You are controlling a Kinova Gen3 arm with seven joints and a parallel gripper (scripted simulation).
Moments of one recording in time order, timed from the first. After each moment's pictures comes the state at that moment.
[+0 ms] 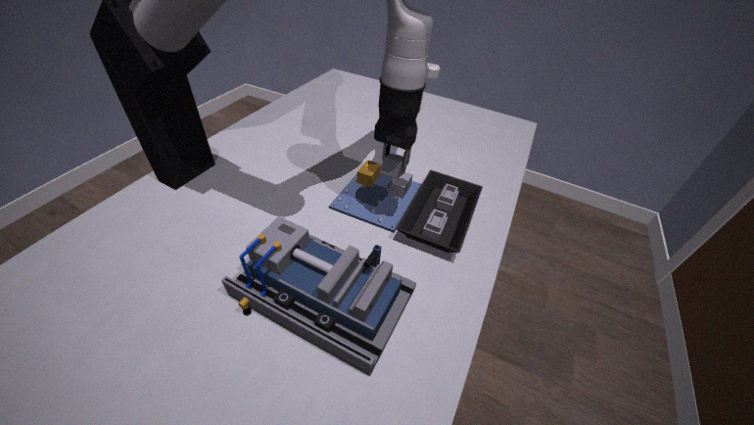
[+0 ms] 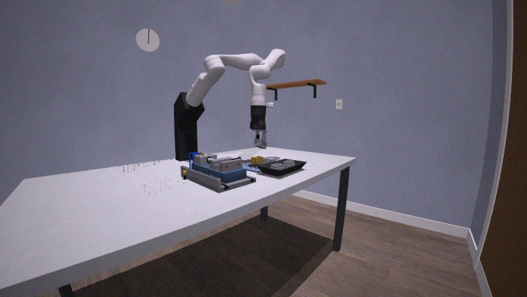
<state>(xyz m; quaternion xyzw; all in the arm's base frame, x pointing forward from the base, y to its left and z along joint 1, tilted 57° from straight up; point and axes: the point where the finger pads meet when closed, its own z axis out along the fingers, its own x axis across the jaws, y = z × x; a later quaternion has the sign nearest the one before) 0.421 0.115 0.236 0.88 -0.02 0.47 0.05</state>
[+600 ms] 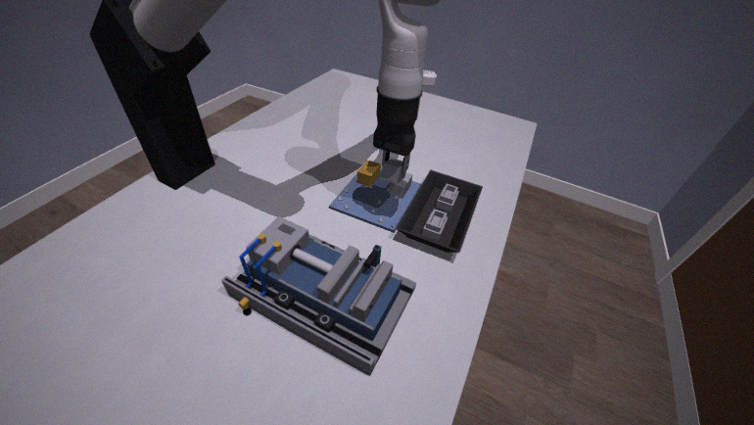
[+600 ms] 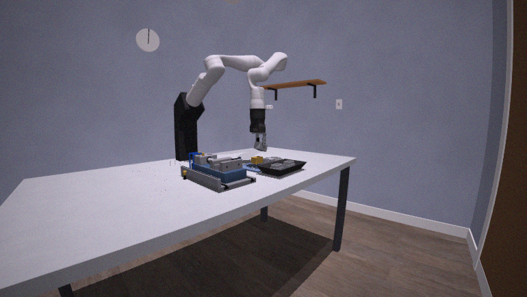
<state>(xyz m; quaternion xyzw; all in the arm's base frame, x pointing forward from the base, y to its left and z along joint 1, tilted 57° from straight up) 0.433 0.115 0.228 0.88 -0.01 0.48 0.04</state>
